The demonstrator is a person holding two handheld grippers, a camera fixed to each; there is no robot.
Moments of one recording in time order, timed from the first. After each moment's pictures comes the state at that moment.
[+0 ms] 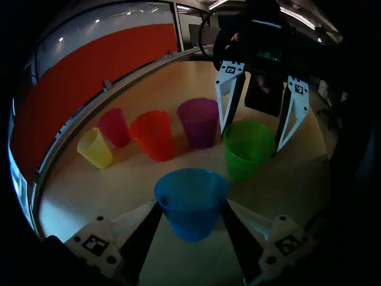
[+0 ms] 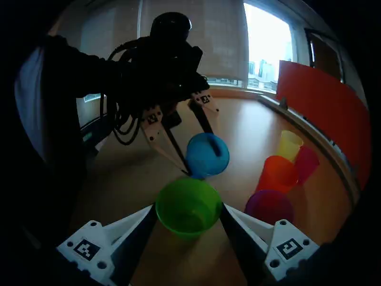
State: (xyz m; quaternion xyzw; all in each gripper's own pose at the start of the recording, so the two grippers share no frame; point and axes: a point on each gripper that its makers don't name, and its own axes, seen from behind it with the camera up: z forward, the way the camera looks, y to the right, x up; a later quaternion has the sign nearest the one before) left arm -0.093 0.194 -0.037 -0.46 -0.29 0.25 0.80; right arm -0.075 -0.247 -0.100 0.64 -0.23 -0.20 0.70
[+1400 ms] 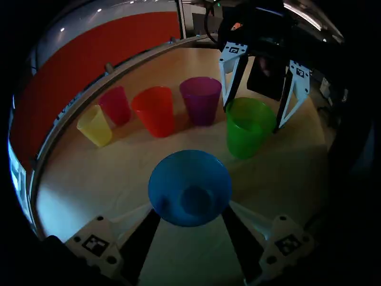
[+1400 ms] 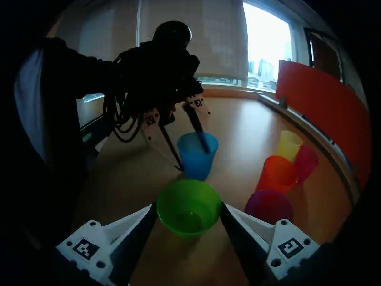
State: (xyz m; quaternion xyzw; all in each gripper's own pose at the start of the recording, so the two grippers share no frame) left arm -0.112 0.162 -0.055 -0.45 -0.34 0.26 0.78; right arm -0.073 -0.246 -0.103 0.64 -0.23 -0.20 0.70
